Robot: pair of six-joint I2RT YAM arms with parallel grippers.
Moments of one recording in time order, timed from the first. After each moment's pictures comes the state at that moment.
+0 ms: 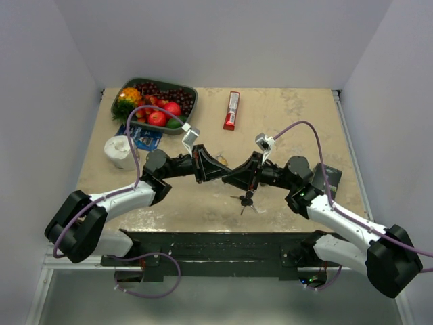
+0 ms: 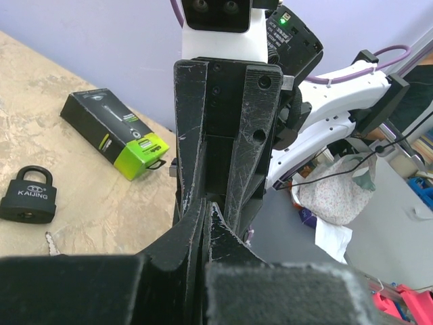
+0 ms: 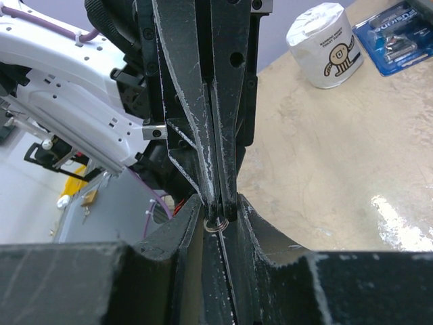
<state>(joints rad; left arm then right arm) -0.63 1.35 0.59 1.05 0.82 -0.85 0.62 1.03 0.50 0.63 -0.70 0.66</state>
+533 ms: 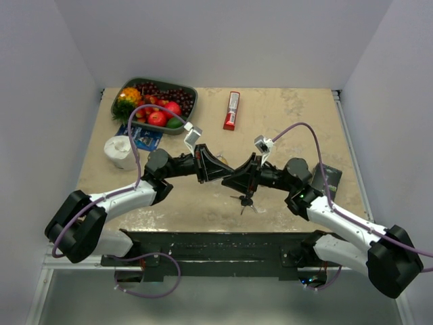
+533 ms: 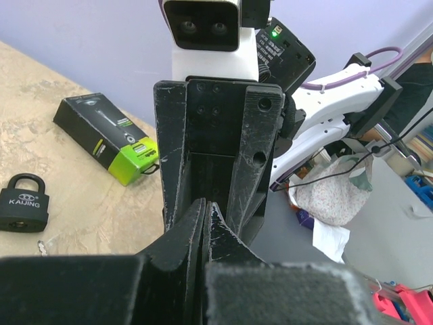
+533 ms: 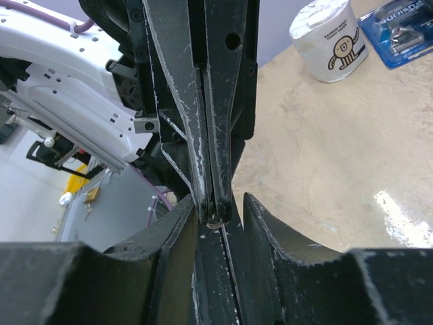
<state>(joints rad) -0.65 1.35 0.61 1.03 0.82 -0.85 0.63 1.03 0.49 0.63 -0.69 0.66</state>
